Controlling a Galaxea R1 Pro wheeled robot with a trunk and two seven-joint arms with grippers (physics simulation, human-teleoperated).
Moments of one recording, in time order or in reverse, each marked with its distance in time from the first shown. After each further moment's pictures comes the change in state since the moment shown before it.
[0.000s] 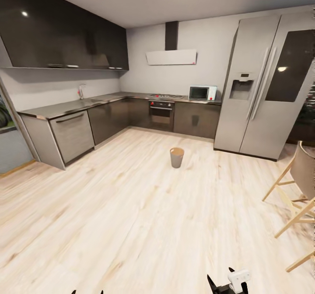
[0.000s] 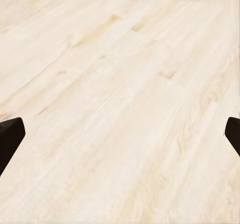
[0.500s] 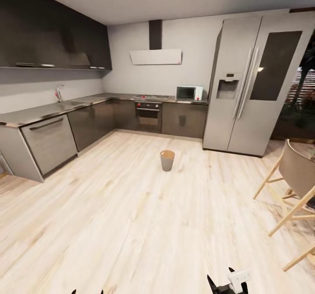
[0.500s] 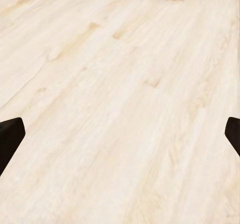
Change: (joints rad) left arm 0.000 0.001 -0.001 -0.001 0.000 -0.001 0.000; right arm 0.000 0.000 0.000 0.000 0.000 0.000 0.000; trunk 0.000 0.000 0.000
